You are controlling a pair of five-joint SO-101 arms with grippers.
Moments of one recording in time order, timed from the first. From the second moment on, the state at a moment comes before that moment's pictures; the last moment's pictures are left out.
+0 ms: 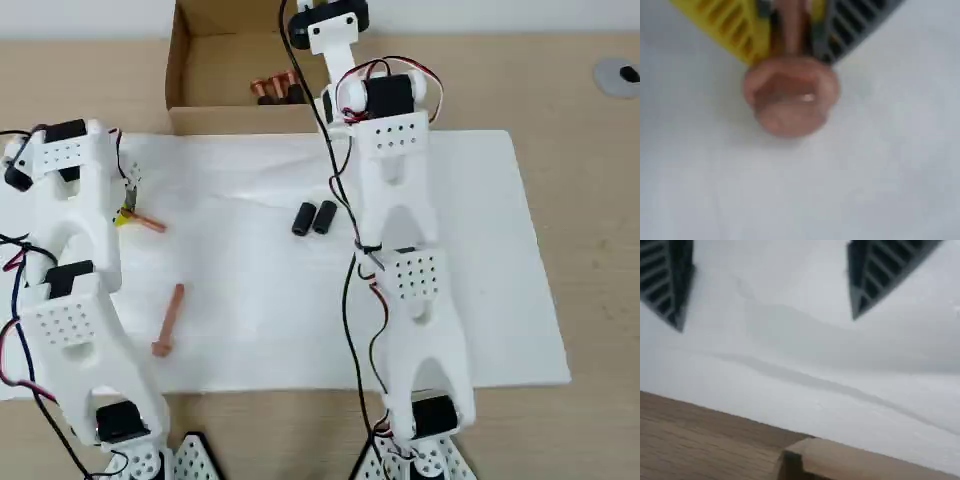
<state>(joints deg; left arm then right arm) -18.6 34.0 -17.6 75.9 41.6 -16.5 59.7 -93.0 101.6 -2.5</state>
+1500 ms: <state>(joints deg) -2.9 -58.0 22.2 86.6 -5.7 -23.5 26.2 -15.7 82.5 -27.4</state>
